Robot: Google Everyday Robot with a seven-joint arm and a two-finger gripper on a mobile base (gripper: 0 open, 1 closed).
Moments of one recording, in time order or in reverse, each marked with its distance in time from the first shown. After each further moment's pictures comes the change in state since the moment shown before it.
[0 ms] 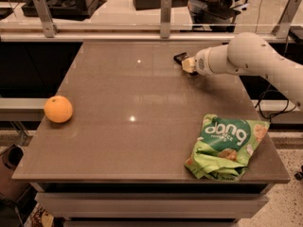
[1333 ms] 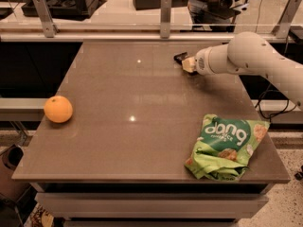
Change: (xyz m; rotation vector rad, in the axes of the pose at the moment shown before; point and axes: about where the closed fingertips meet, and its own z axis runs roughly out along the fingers) arm -0.002 0.000 -0.001 0.000 0.000 0.000
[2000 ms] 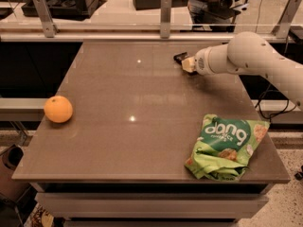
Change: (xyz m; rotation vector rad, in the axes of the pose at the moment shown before) arm 0.000 0.000 0.000 0.000 0.000 0.000
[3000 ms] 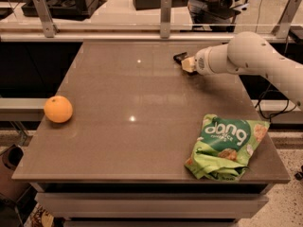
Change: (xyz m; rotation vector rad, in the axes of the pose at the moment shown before) arm 0.000 0.000 0.000 0.000 0.000 -0.001
